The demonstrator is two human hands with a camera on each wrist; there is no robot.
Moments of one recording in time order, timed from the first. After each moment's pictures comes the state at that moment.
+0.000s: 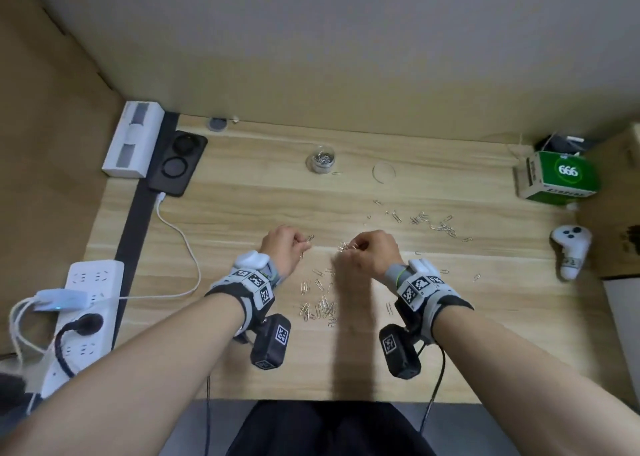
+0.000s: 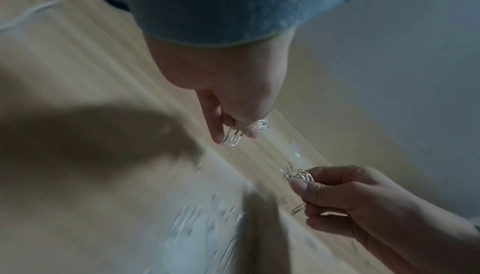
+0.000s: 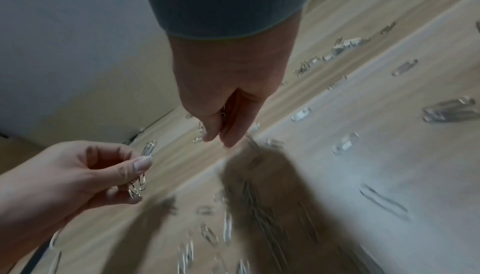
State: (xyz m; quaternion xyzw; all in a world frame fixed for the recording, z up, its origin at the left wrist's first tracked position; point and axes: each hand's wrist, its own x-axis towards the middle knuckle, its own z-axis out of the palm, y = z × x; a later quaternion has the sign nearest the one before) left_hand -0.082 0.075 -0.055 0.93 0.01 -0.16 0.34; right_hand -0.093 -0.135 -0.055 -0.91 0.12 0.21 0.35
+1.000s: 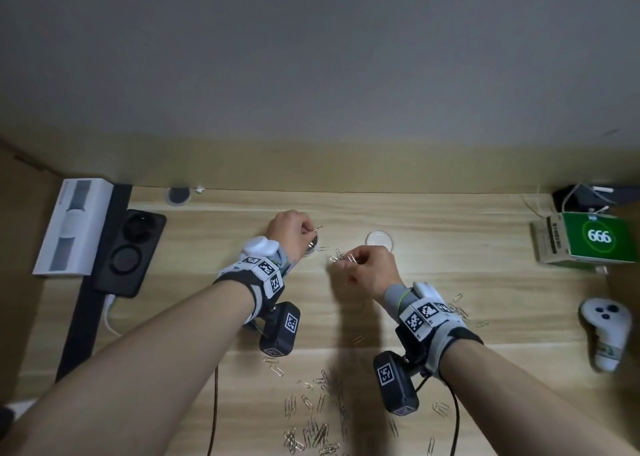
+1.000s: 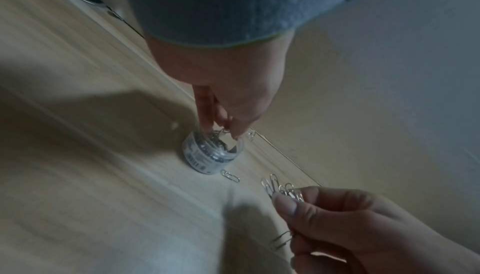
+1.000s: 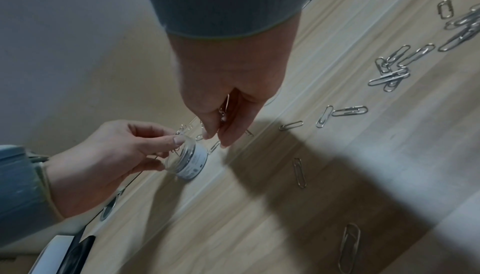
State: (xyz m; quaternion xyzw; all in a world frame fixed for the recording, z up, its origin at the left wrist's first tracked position) left_hand 0.146 0.012 -0.059 0.93 -0.03 -0.16 0.32; right_hand 0.073 -0.164 -0.071 -0.81 0.24 0.19 0.50
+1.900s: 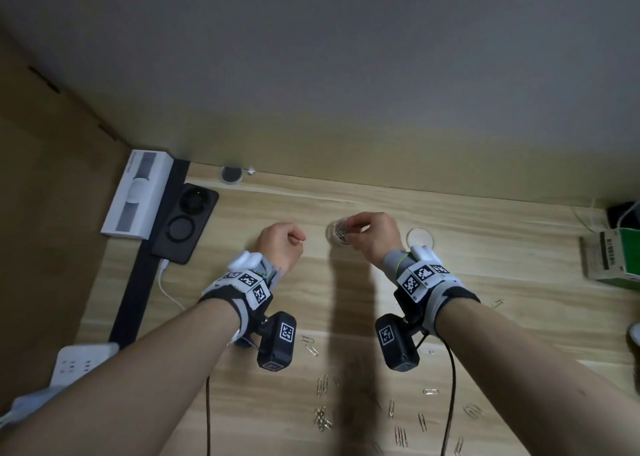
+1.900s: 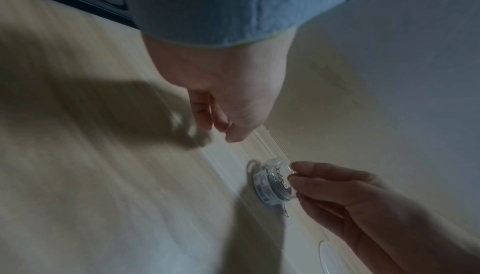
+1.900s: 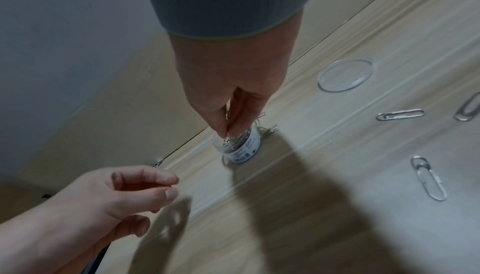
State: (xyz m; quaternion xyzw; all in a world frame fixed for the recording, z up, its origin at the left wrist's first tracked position) left_hand 0.090 0.105 -0.063 0.91 0.12 -0.12 0.38; right_hand 0.116 -0.095 -0.067 -0.87 0.13 0.18 0.43
